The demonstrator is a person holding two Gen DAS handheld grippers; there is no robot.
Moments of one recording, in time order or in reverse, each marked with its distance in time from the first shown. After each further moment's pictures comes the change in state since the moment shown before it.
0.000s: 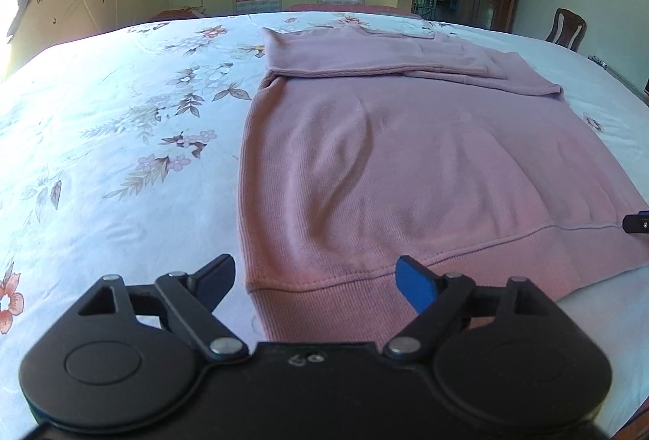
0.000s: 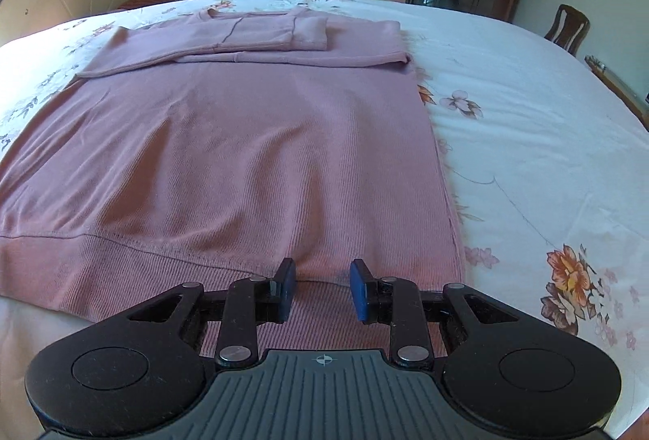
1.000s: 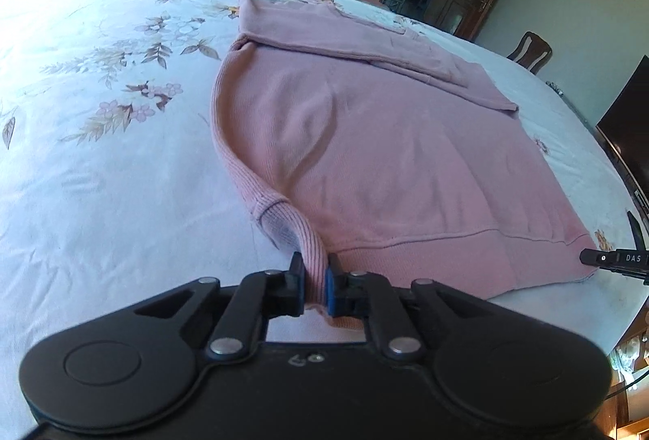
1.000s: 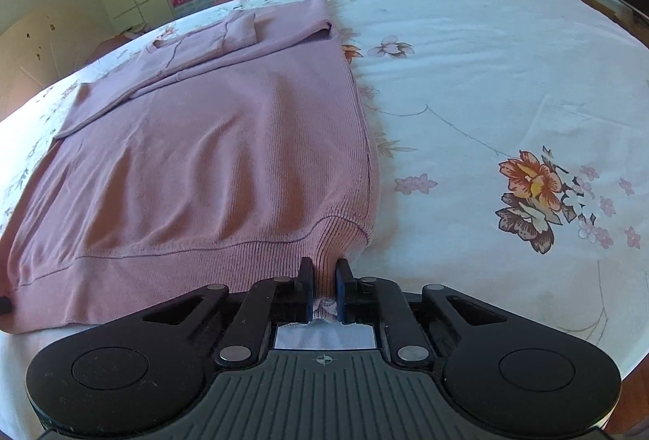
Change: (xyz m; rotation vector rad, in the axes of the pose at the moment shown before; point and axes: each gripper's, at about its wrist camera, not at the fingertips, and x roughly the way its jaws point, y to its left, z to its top) left arm -0.003 0.022 0.002 -0.133 0.072 -0.248; right arm -0.024 -0.063 -0.015 0.280 0.027 0.097
